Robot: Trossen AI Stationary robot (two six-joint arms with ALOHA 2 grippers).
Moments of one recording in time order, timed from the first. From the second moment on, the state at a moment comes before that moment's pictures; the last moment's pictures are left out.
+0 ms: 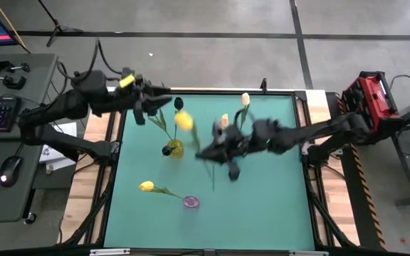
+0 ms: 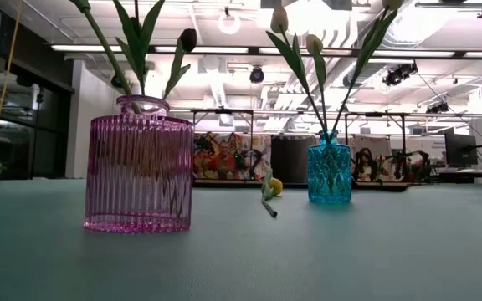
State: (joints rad) left arm 0.10 1.05 1.42 -0.40 -0.12 -0.41; right arm 0.17 1.52 1.27 0.41 -0.12 0.27
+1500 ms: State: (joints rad) left arm -0.45 0.92 1.42 -0.47 -0.37 -0.31; right arm 0.46 1.87 0.94 1.30 0.44 0.18
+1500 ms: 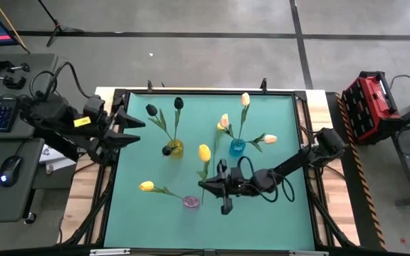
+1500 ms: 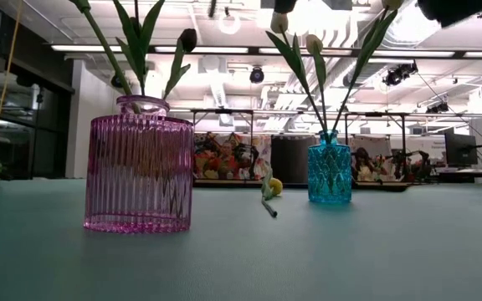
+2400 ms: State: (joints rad) left arm -0.45 0.95 1.42 -0.45 -0.46 -0.33; right arm 0.40 2.09 1.05 1.43 0.35 0.13
